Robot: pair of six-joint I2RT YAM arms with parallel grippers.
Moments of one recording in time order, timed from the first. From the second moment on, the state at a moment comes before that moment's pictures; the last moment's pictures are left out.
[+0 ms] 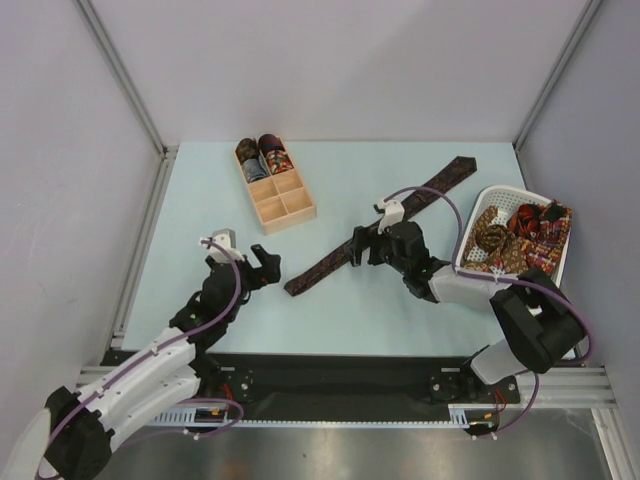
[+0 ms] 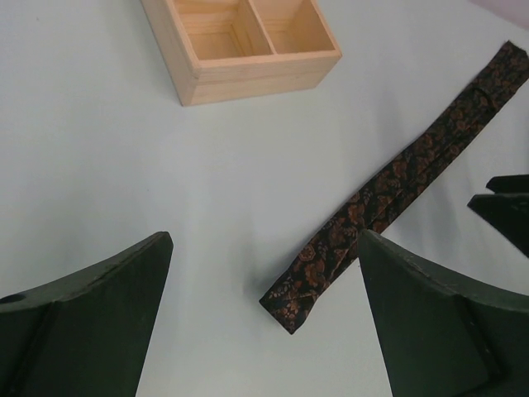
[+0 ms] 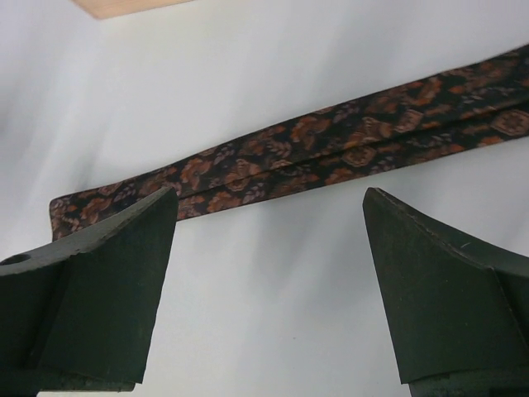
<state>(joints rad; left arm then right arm) -0.60 0.73 0.31 0.07 -0.40 -0.58 0.60 1.48 0.63 0.46 0.02 0.34</state>
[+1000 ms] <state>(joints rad) -0.60 0.61 0.36 -0.19 -0.69 -0.65 0.99 1.66 0.91 0.33 0.00 0.18</state>
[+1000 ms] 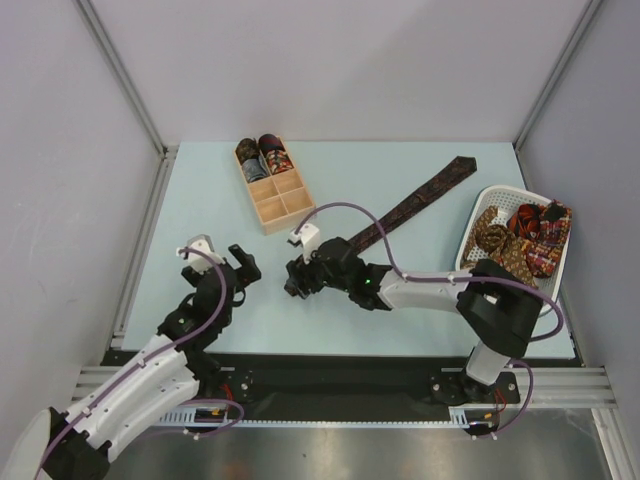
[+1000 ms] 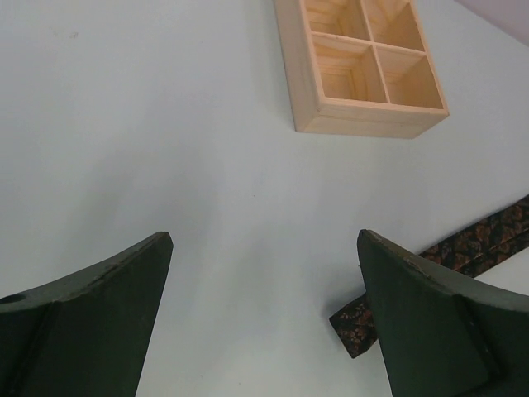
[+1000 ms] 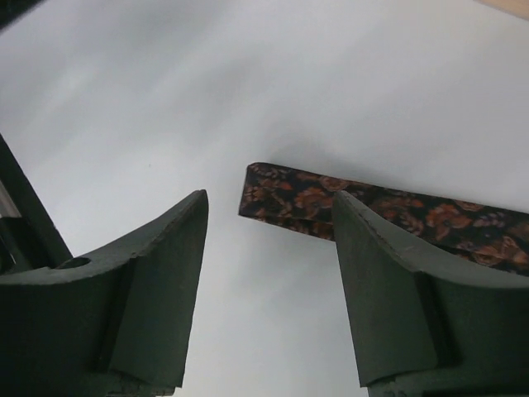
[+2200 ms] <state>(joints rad) -0.46 0.39 0.55 -0.59 -0.52 -0.83 1.20 2.06 1.37 -0.19 0.38 0.07</state>
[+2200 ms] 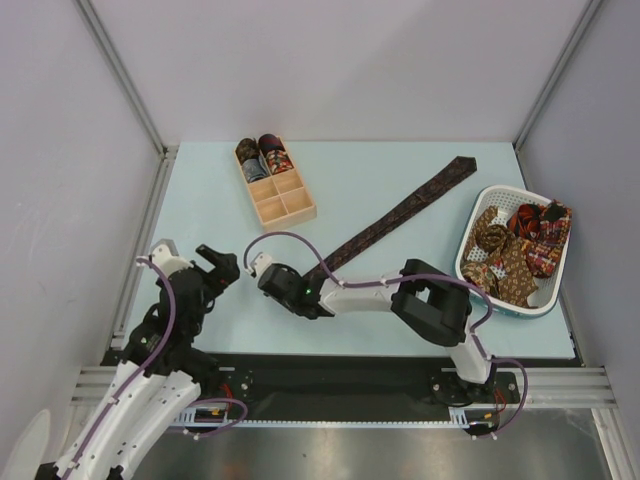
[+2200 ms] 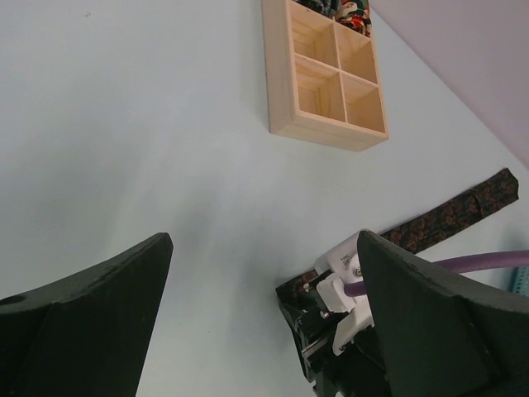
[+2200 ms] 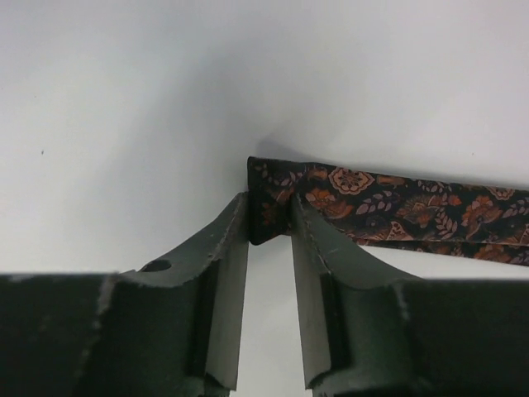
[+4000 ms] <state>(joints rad) -0.66 1.17 0.61 0.06 -0.15 -0.26 0.59 1.98 1.05 0.28 -0.67 0.57</state>
